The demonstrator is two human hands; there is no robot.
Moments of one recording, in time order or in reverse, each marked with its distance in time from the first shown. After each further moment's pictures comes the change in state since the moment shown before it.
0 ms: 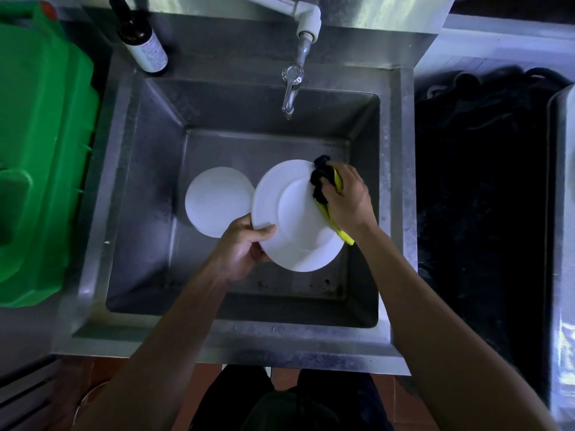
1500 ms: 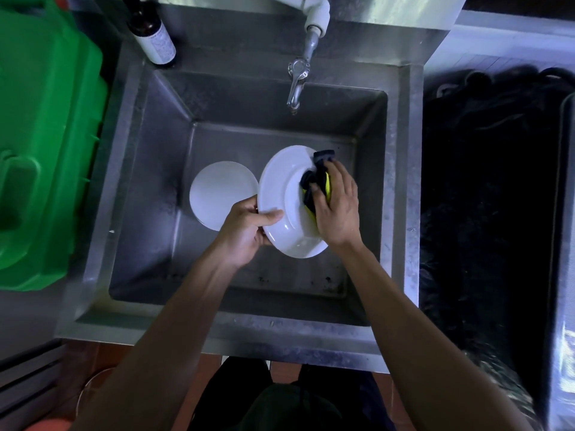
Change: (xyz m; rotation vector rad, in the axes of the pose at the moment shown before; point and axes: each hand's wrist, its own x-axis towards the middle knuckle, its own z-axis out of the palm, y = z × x) left_hand 0.004 0.013 0.015 0.119 0.096 0.091; right_hand -0.023 0.005 0.031 -0.039 0.104 -0.127
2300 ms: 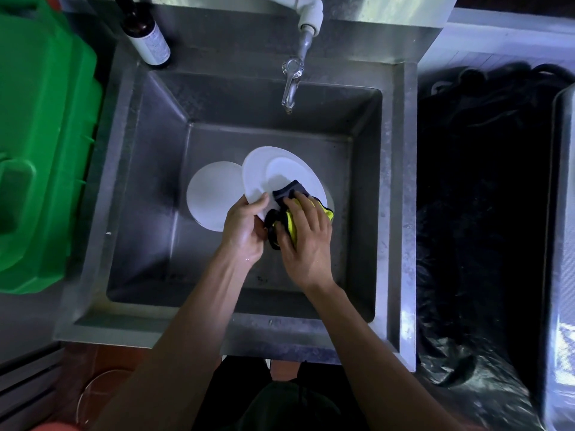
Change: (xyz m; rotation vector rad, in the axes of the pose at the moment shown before) left_hand 0.009 -0.009 0.018 -0.368 0.174 0.023; right_hand -0.069 -0.019 0.030 -0.111 -0.013 -0.153
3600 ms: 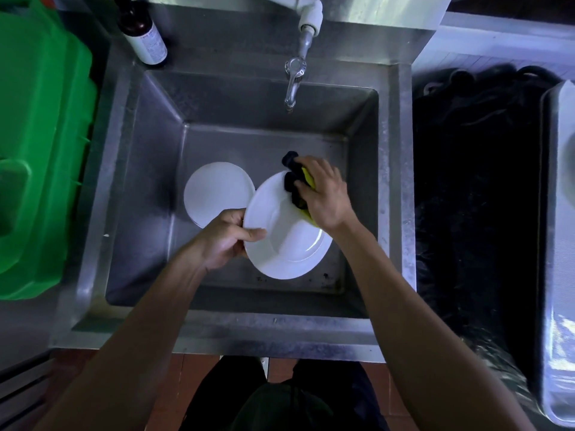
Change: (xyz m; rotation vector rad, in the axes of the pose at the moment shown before) left_hand -0.003 0.032 -0.065 0.498 -0.361 -0.197; right_hand 0.081 0.002 -0.043 0.013 -0.213 0.068
